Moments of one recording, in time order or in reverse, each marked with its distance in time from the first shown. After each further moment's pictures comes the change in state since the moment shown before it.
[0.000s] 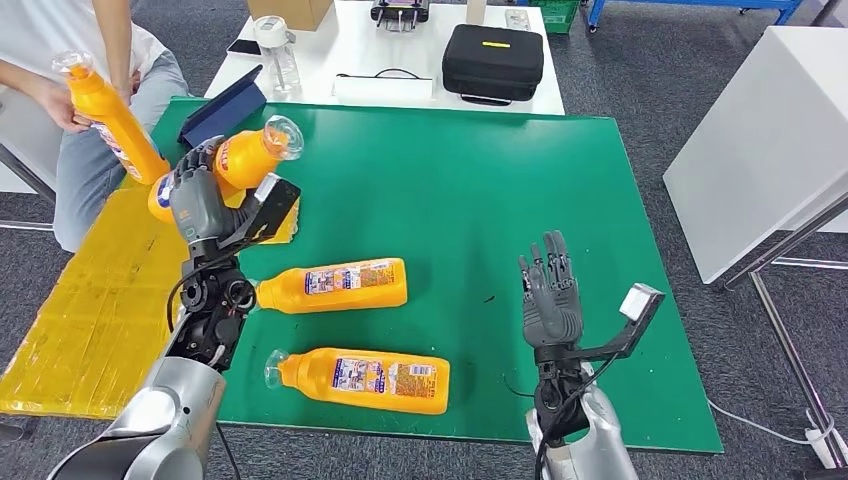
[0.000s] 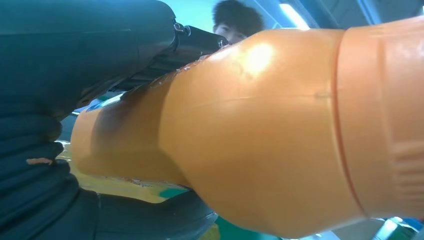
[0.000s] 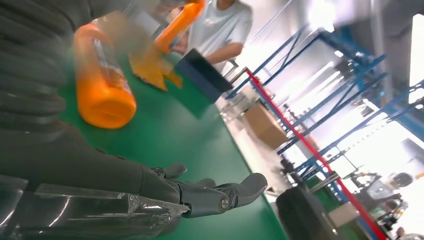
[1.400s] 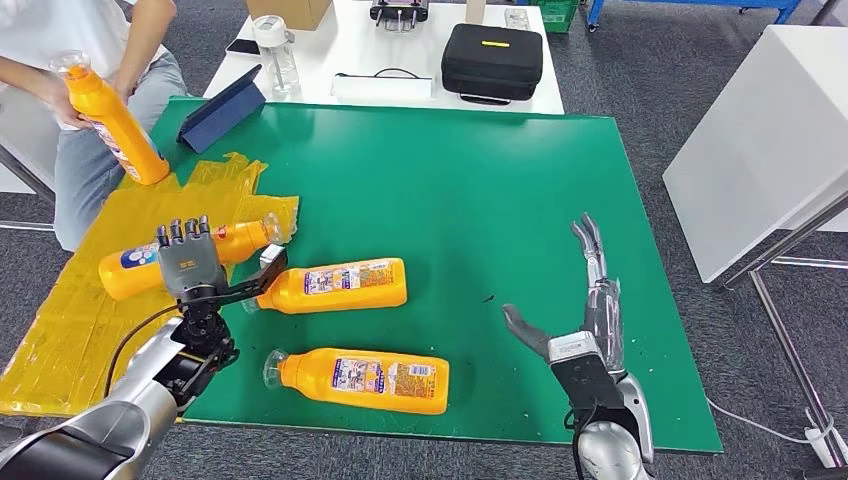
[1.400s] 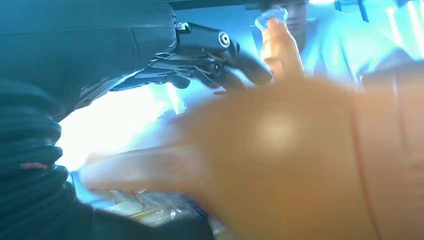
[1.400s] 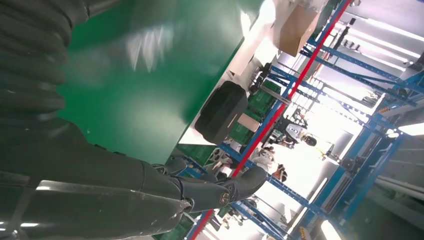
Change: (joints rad) left arm 0.029 0.286 -0.580 0.258 -0.229 -0.194 0.811; right arm 0.149 -0.165 0.123 -0.381 1.111 -0.436 -0.023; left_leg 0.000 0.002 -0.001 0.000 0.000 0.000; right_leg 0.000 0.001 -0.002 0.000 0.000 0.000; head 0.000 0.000
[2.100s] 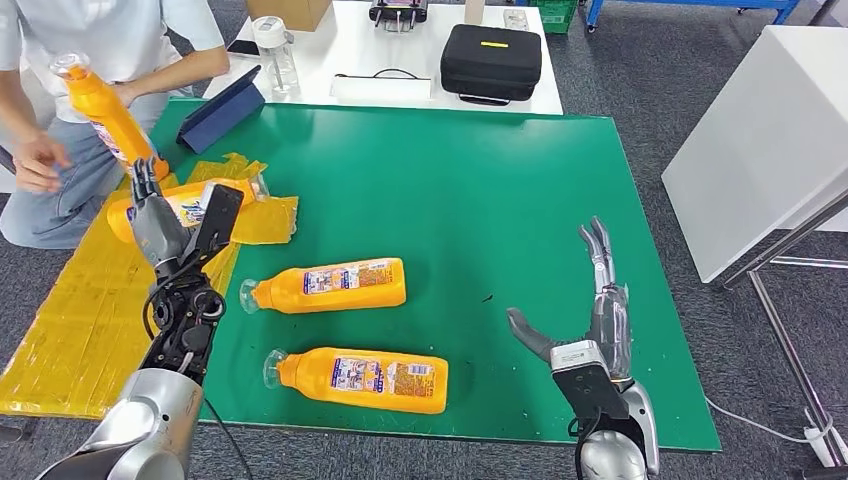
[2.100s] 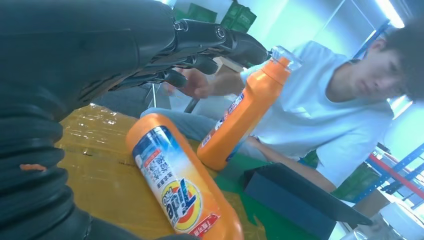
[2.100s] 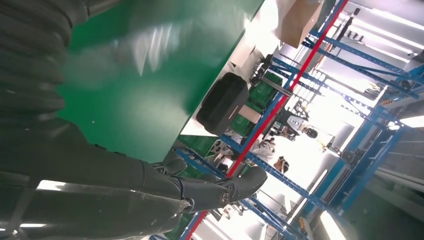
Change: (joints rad) left arm 0.011 -0.211 0.651 -0.241 0.482 0.196 -0.833; right arm 0.037 0.037 -0.042 -0.047 0.056 0.022 0.000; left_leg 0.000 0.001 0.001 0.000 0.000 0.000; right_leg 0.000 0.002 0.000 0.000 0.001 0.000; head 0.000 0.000
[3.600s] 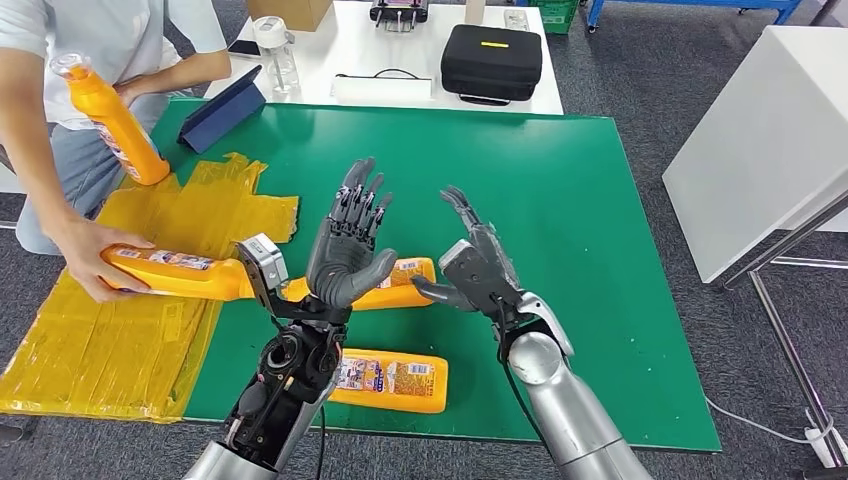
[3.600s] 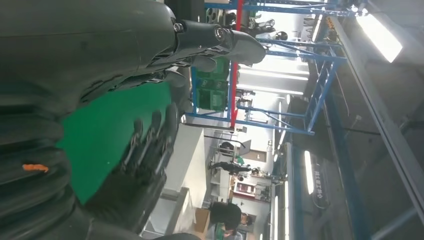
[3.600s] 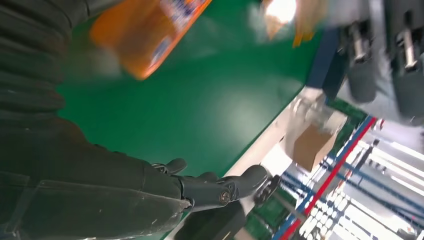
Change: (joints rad) left arm 0.258 -0.187 -0.589 -0.453 1.187 -0.920 -0.367; right arm -0.443 0.110 0.169 0.545 -0.135 0.277 0.119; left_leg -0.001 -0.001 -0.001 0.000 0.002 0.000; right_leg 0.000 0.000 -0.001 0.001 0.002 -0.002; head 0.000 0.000
